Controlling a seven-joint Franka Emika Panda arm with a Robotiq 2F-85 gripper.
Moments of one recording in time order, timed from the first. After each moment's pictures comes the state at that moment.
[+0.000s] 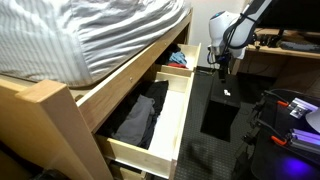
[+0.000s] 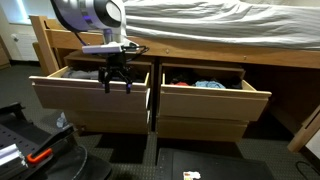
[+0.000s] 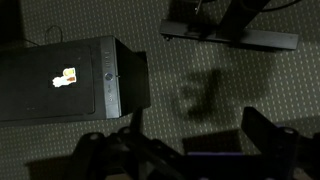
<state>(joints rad) -0.10 0.43 -0.10 -2.35 -0.36 2.47 -0.07</state>
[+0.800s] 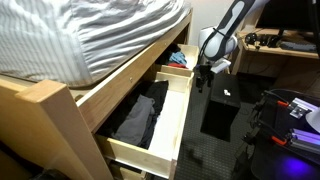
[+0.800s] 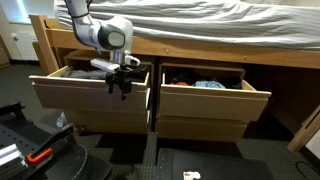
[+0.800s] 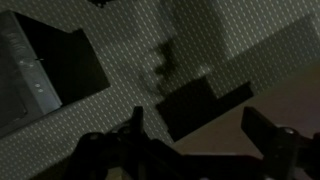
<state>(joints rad) -0.12 0.69 0.01 -2.16 0.03 2.66 0.00</state>
